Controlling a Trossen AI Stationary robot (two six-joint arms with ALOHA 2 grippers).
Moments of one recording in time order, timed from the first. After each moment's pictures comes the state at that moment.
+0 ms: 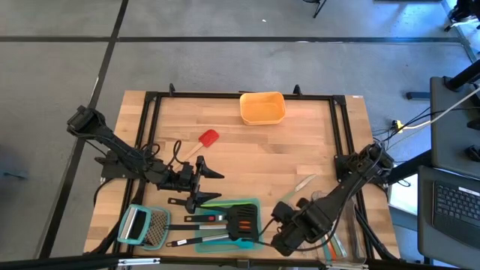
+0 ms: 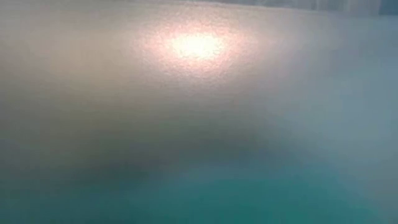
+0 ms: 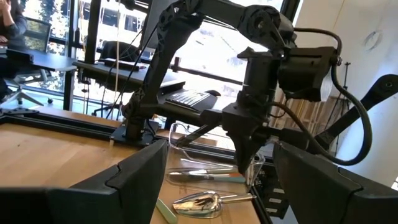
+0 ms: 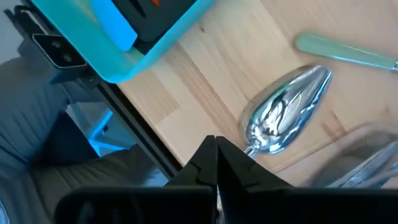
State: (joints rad) left arm -0.53 1.27 0.55 0.85 -0.48 -0.21; right arm 0.73 1.91 1.73 -1.22 0.04 1.38
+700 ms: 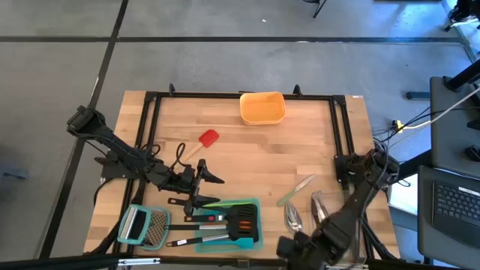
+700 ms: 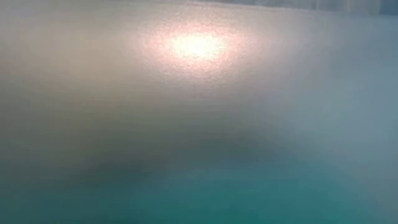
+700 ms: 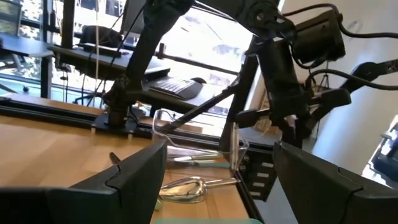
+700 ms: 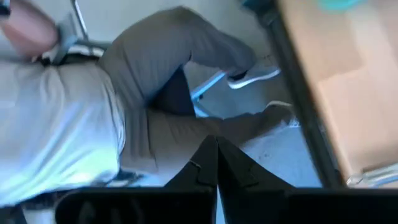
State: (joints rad) left arm -0.54 1.27 0.55 0.80 -0.41 -0.25; right arm 0.87 1.91 1.73 -0.77 -0.04 1.34
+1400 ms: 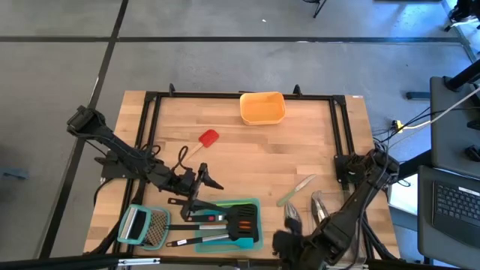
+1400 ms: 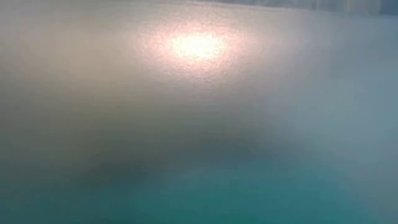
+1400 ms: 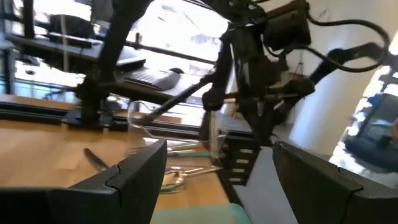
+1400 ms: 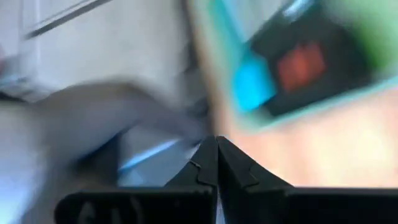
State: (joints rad) left arm -0.54 1.27 0.55 0.78 -0.30 -0.25; right arm 0.89 1.91 1.73 -0.81 0.29 1.09
